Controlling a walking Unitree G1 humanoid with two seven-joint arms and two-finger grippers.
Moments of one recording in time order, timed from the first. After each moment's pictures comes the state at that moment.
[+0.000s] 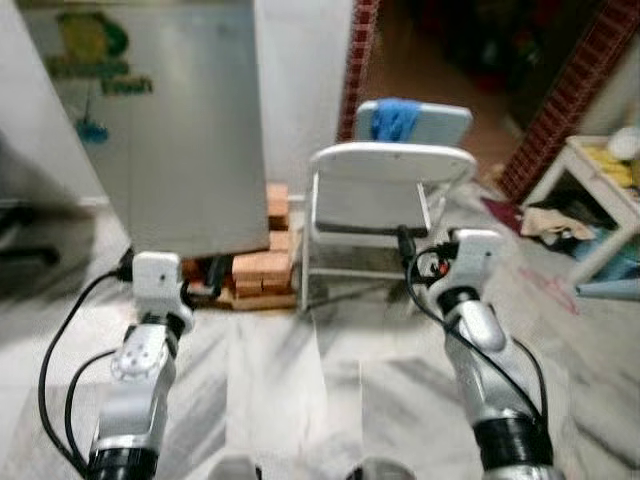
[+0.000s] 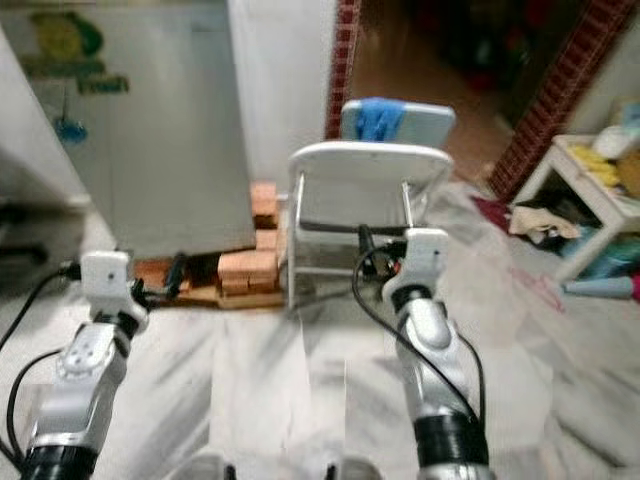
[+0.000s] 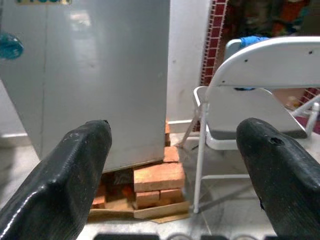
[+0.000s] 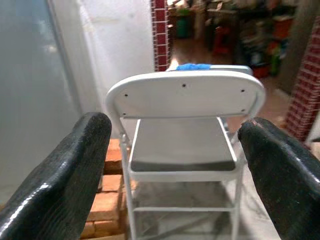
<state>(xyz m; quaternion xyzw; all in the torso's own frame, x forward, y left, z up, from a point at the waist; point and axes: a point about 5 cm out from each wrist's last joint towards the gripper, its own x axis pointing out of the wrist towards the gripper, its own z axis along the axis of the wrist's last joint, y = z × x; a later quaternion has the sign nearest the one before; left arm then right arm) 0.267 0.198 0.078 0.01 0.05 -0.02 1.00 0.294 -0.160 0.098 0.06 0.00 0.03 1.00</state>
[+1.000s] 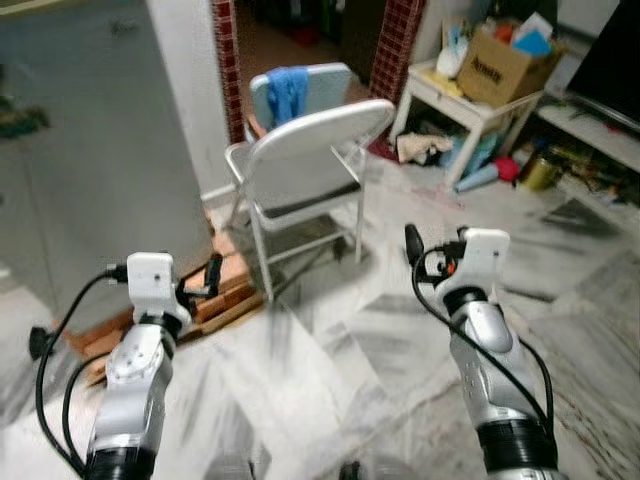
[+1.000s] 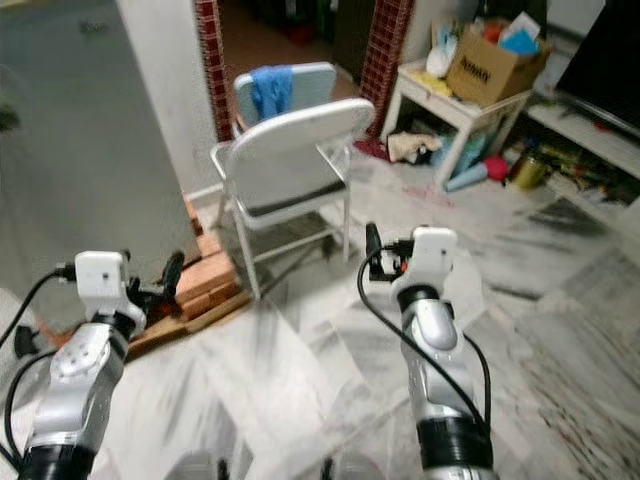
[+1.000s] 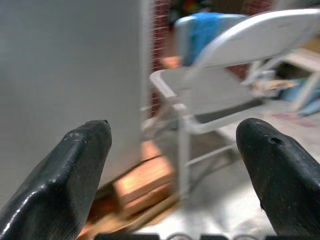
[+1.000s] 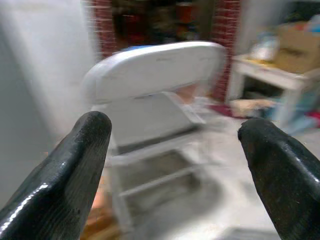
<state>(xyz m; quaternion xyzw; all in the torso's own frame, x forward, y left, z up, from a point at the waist) 0.262 0.215 0.074 0.01 0.06 0.00 1.00 0.291 -0.140 0.094 0.07 0.01 0.06 1.00</state>
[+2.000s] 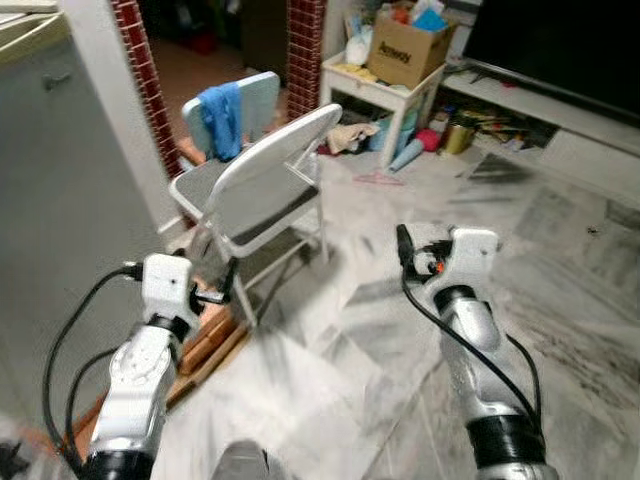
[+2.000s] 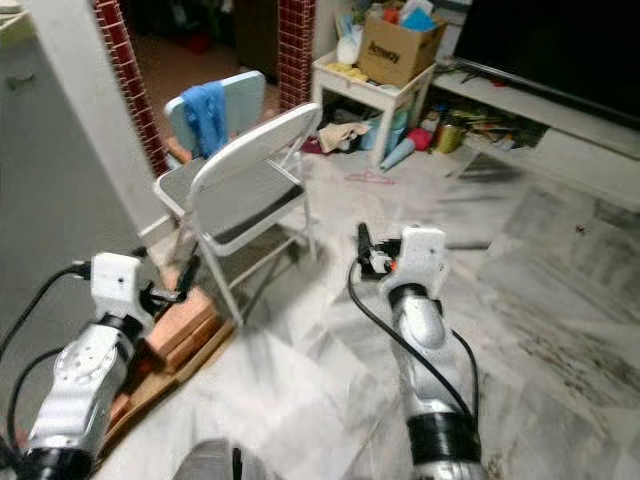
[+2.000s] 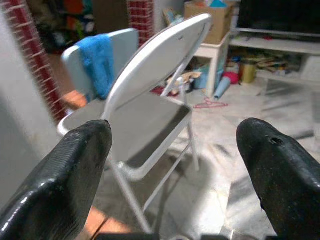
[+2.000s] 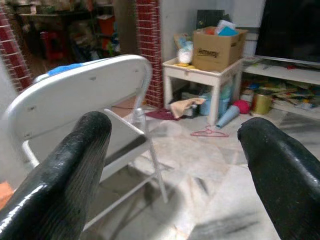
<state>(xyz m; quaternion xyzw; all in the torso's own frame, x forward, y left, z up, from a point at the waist) 0.262 0.204 0.074 0.04 0.05 -0.06 1.00 0.296 -0.131 0.096 0.06 0.01 0.06 1.00</state>
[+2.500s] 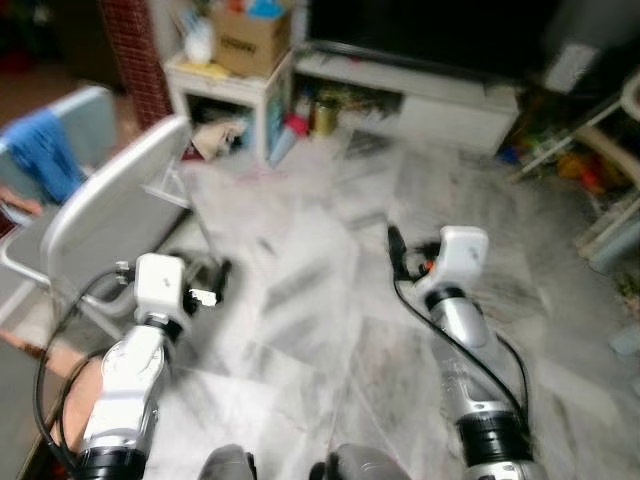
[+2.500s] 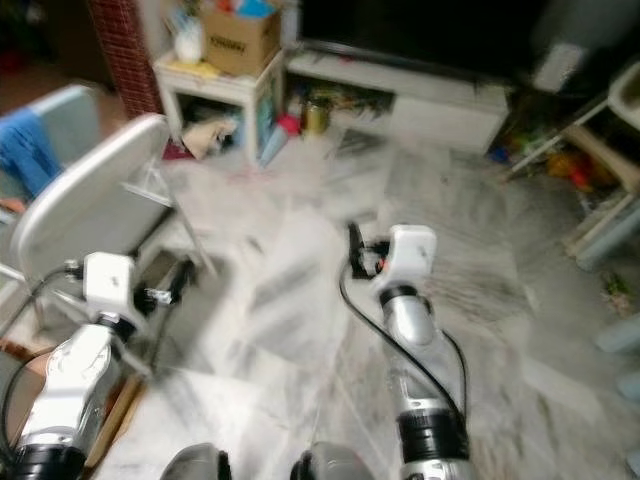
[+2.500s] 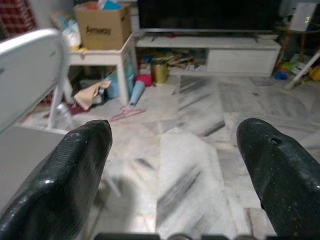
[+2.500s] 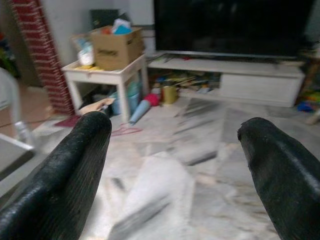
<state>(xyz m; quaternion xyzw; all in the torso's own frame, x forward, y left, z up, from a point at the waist) 0.263 0.199 0.075 0.04 0.04 -0.07 1.00 0.297 -0.137 0.097 0.05 0.00 0.06 1.00</state>
